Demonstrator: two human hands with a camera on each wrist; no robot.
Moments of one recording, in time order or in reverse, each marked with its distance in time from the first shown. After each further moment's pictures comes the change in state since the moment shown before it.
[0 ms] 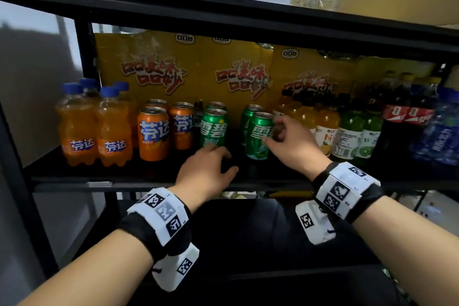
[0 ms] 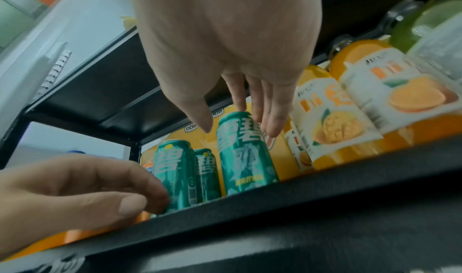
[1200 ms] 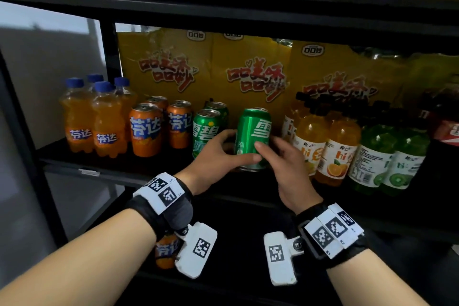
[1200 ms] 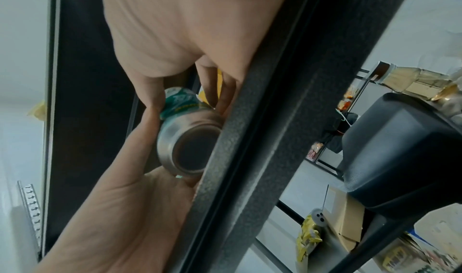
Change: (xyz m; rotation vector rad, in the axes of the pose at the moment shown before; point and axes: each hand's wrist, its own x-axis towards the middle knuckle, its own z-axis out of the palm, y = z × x) left_hand 0.053 0.048 0.036 -1.006 0.092 -0.172; right_hand 0.013 0.052 0.052 1.253 -0.185 -0.013
